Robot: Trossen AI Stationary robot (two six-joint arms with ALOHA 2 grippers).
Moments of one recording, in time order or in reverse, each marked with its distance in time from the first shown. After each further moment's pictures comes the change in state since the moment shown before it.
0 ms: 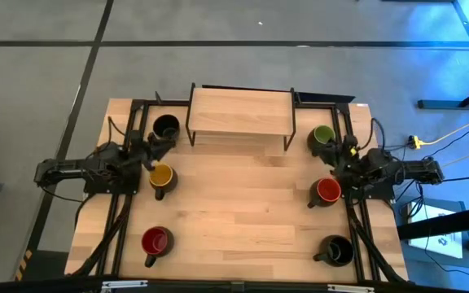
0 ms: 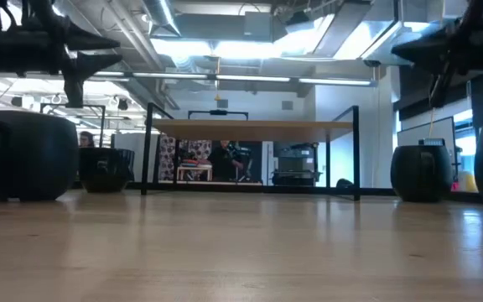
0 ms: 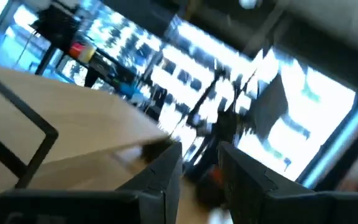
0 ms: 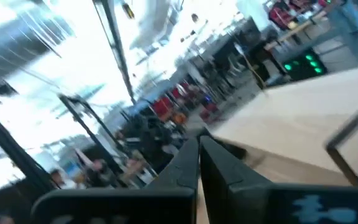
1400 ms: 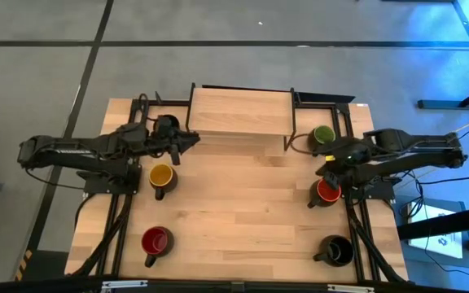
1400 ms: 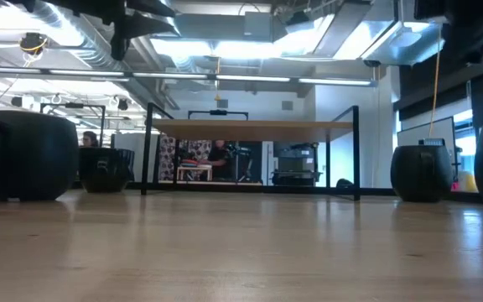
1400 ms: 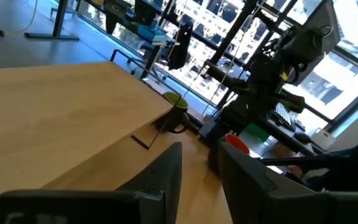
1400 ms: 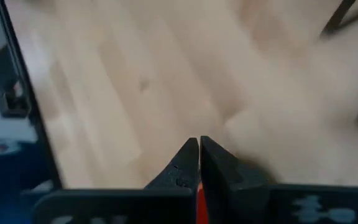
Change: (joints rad) left arm 0.000 0.749 0.586 -0.201 0.066 0.069; right arm 0.000 0.794 0.889 -1.365 -0.487 0.090
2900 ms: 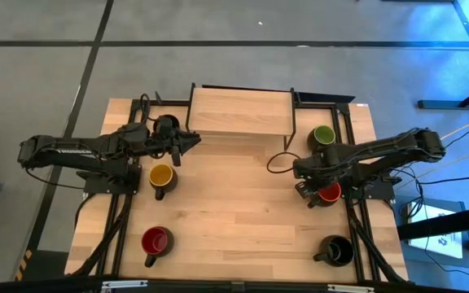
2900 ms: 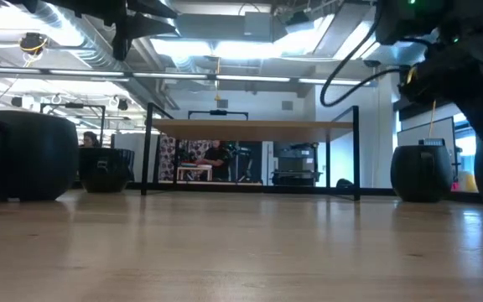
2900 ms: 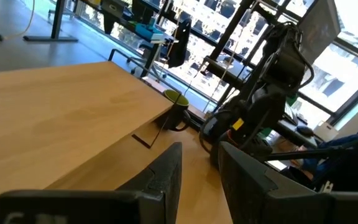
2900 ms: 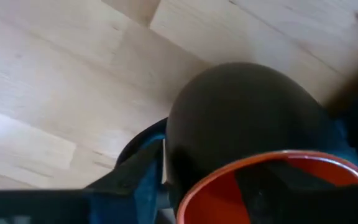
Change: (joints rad) left arm 0.000 0.009 0.000 0.007 0.010 0.045; right arm 0.001 0.471 -0.106 -0.023 -0.133 0.460
